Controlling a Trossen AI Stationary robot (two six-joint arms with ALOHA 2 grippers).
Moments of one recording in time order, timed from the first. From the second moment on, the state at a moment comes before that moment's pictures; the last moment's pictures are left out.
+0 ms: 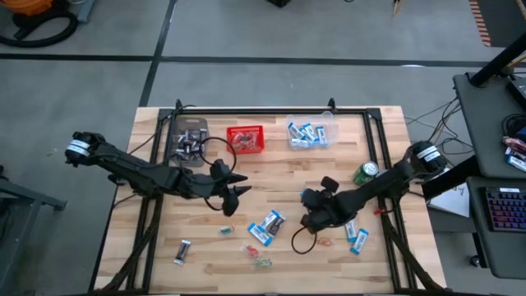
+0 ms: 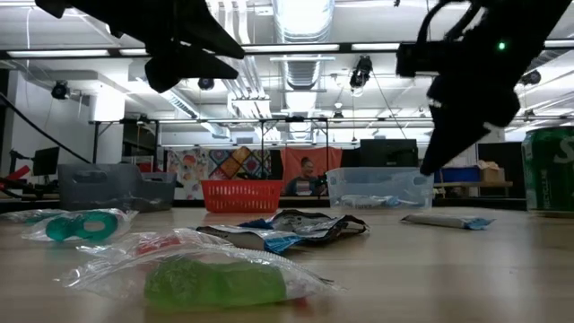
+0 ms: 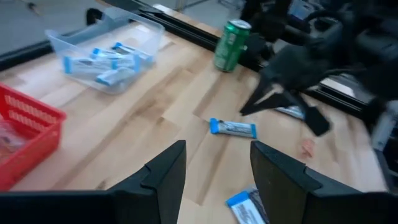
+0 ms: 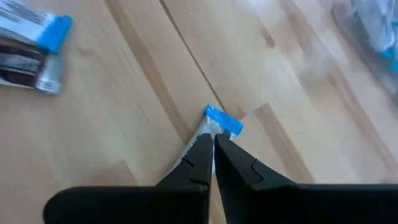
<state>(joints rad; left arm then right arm) -0.28 1.24 0.69 0.13 -0.52 -0.54 0.44 1.66 0.98 -0.70 0.55 0.85</state>
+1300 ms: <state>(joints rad) -0.29 1.36 0.69 0.22 -0.54 -0.54 0.52 1.47 0.57 -0.04 0.60 0.68</state>
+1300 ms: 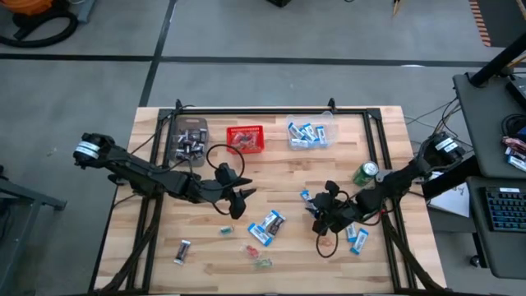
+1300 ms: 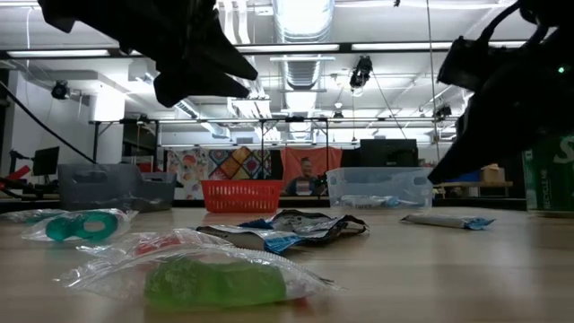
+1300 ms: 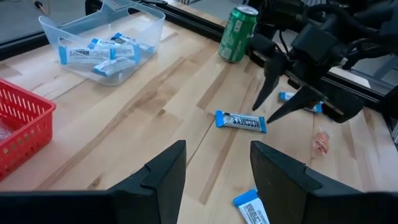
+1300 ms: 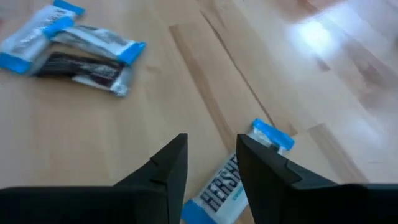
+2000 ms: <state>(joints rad) -0.29 1.37 0.69 0.23 -0.54 -0.50 0.38 1.76 0.57 -0.03 0.54 0.98</state>
